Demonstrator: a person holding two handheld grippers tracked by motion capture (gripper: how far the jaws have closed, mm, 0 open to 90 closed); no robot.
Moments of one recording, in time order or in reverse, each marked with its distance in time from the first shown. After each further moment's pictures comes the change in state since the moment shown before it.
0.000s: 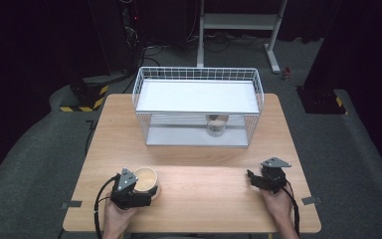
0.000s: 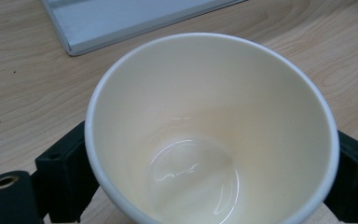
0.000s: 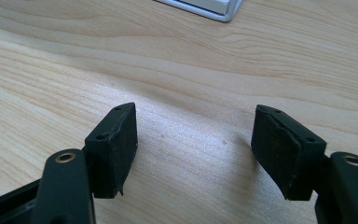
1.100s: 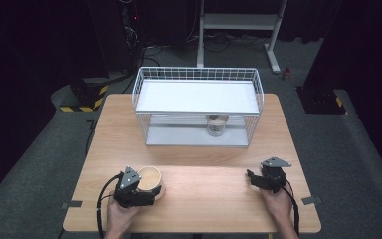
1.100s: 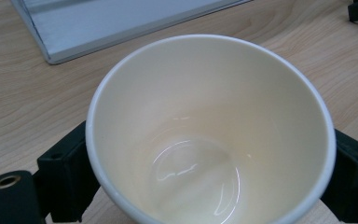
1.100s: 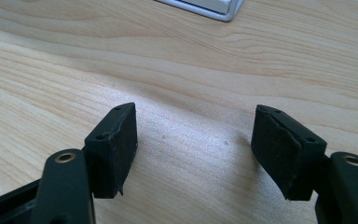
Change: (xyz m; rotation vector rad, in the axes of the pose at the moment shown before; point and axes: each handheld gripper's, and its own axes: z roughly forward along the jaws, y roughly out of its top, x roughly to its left) left arm -0.007 0.010 0.004 0.002 -0.043 -0.003; right arm 0.000 0.001 0.001 0.004 0.007 0.010
